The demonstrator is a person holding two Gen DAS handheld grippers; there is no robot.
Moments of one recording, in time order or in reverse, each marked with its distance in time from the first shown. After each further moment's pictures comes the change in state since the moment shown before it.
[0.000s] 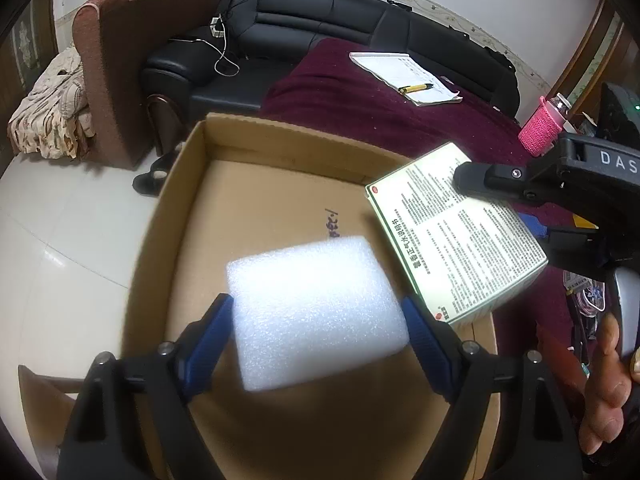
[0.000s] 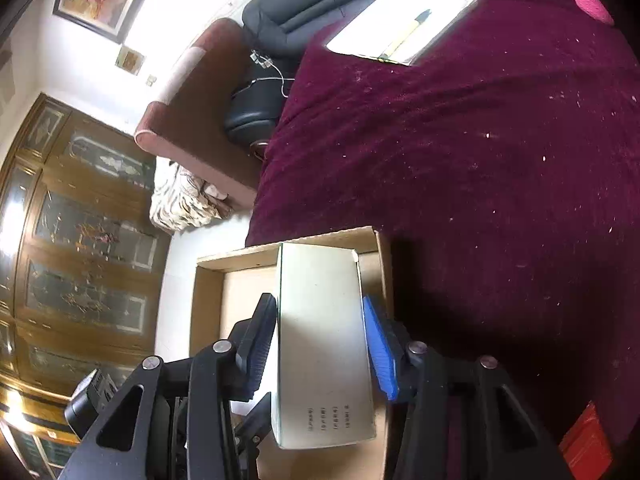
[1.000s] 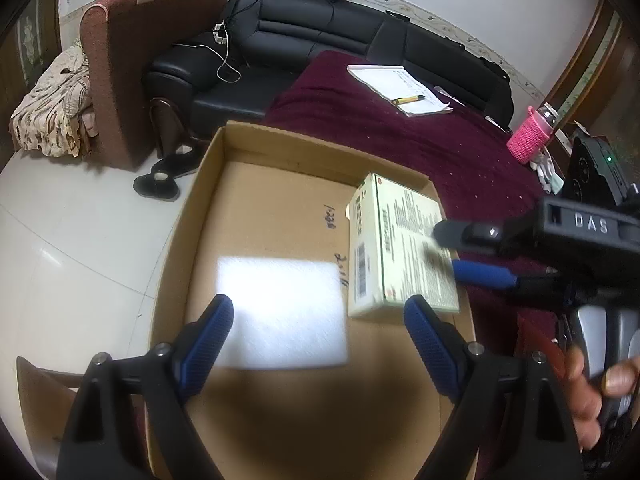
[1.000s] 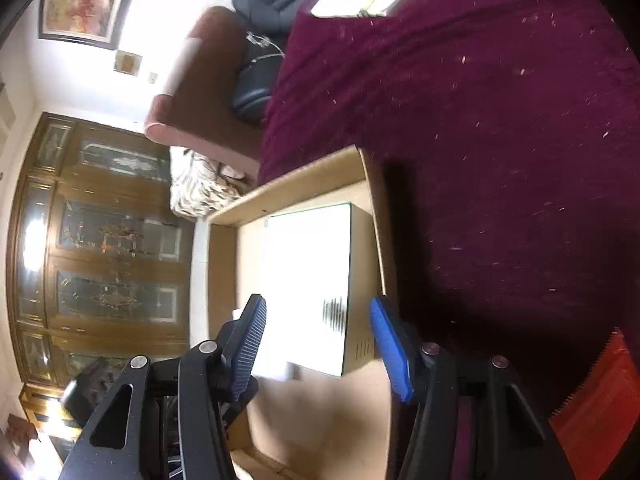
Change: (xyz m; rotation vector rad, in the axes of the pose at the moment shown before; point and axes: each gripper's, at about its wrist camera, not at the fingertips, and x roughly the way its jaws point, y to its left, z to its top) left arm -0.036 0.005 -0.012 -0.016 -0.030 -0.025; right arm -0.024 -0.025 -0.038 0.091 0.084 0.125
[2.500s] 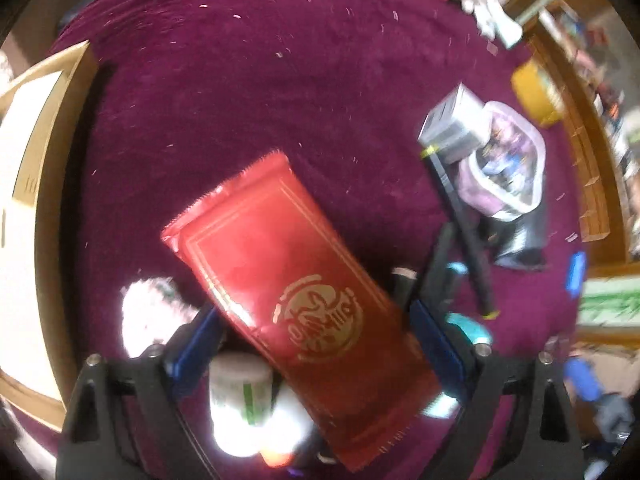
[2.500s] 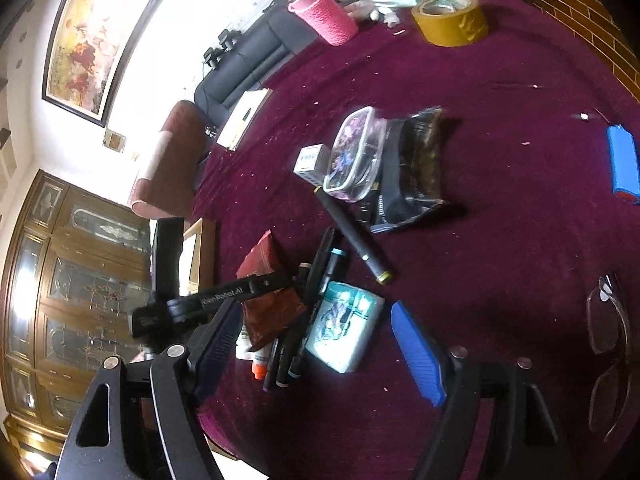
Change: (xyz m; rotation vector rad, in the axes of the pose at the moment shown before) left arm 0.093 -0.296 -0.068 0.132 0.452 0.012; right arm -0.308 -0.211 -0.135 0.092 -0.285 -0.100
